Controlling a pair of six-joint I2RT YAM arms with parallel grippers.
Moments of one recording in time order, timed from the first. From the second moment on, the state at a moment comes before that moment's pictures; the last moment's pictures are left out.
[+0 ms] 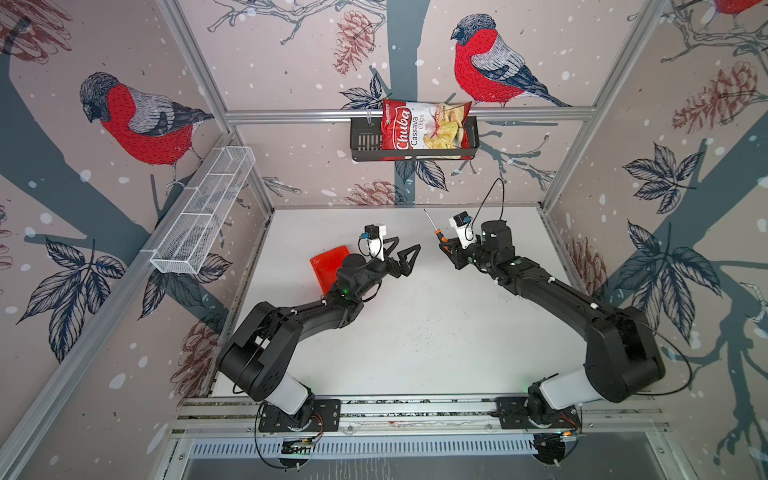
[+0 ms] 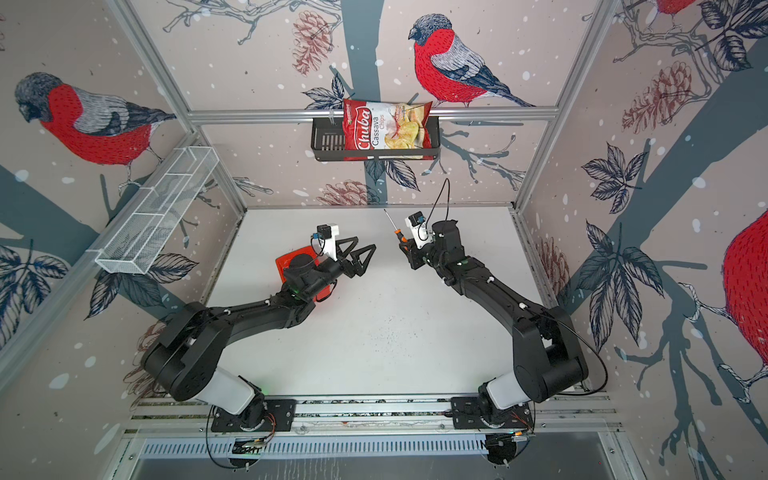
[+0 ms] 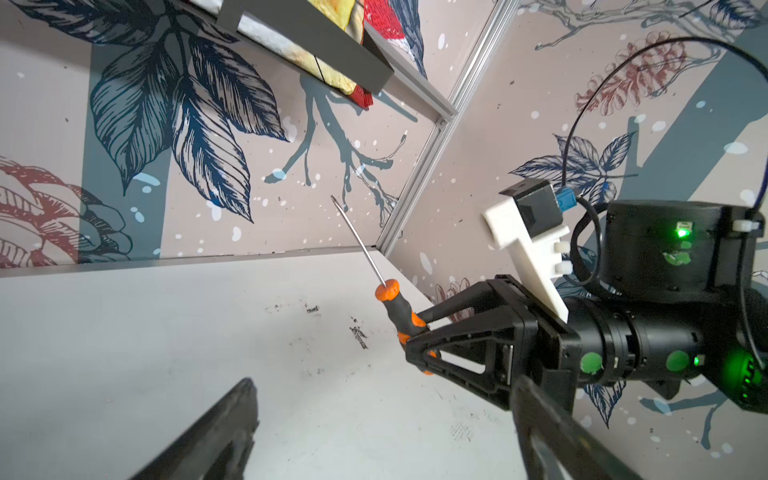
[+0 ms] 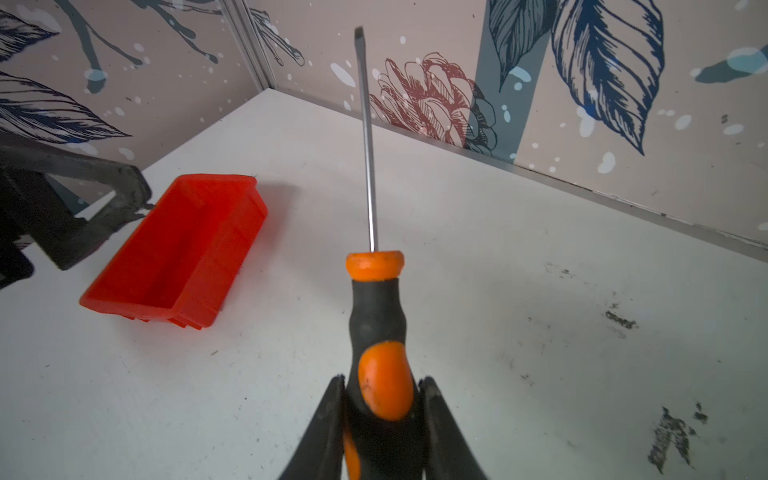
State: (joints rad) left arm -0.56 1.56 0.71 0.98 0.27 -0.50; right arm 0.45 1.49 1.00 0.03 -0.34 -0.05
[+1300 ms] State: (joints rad) left arm -0.55 1.65 0.71 1.22 0.30 -0.69; right arm 0.59 1.54 1.05 0.17 -0.61 0.00
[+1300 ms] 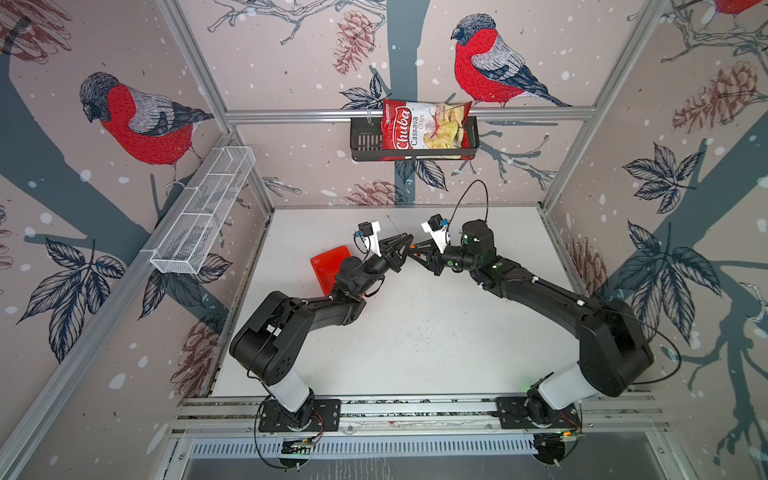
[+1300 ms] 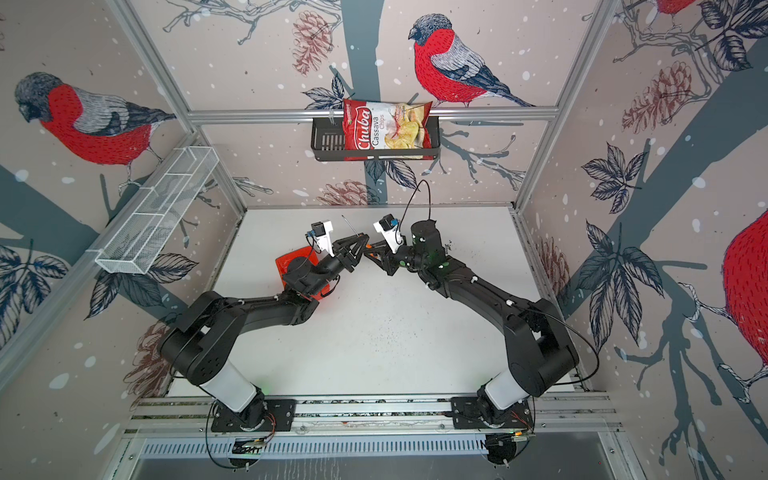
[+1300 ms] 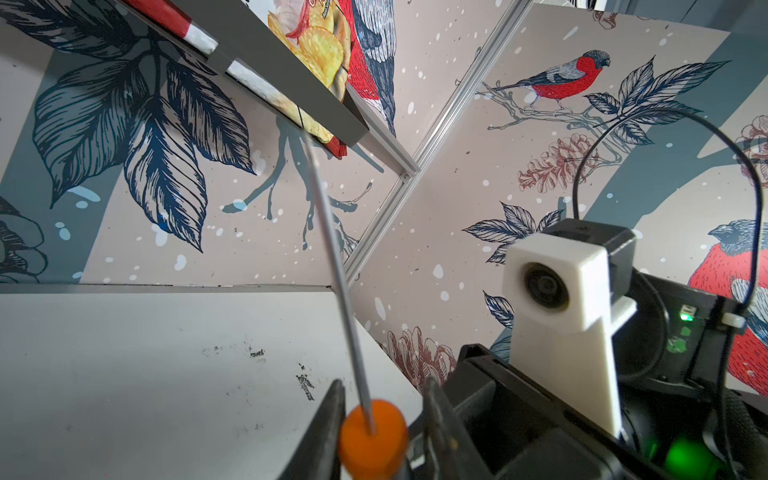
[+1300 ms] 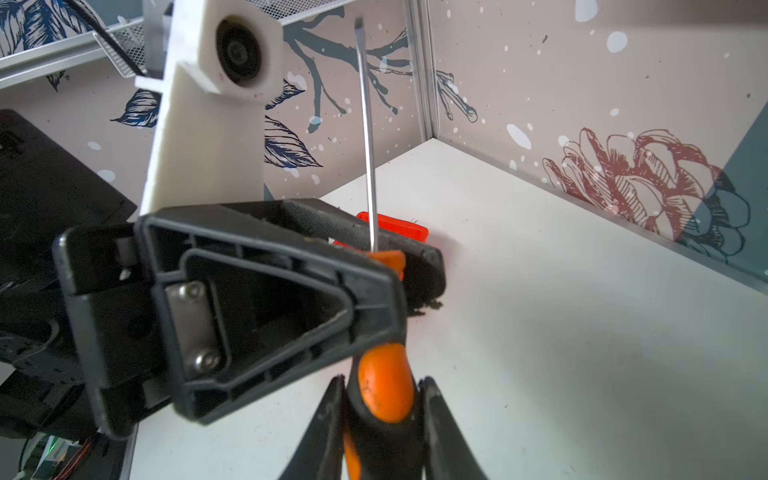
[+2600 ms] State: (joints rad) left arm -0.23 1.29 0.68 0.32 0.20 -0.48; right arm 0.76 1.57 1.20 0.03 -0.50 -0.19
